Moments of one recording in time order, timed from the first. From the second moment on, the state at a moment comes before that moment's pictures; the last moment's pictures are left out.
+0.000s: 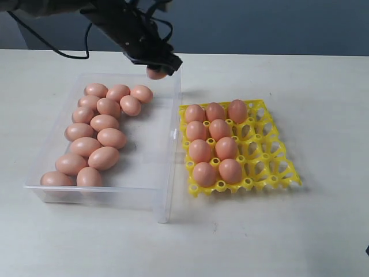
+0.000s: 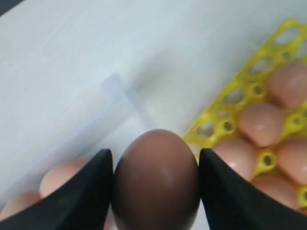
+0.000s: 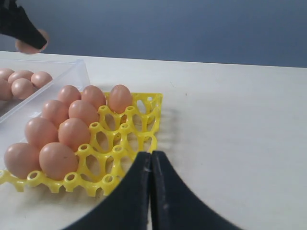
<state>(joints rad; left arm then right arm) -0.29 2.03 -1.68 -0.35 0.71 0.48 0.25 0.00 0.00 0.04 0.32 0.03</state>
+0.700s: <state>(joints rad) -0.57 2.32 -1.76 -1.72 0.43 1.83 0.25 0.00 0.00 0.04 0.32 0.03</state>
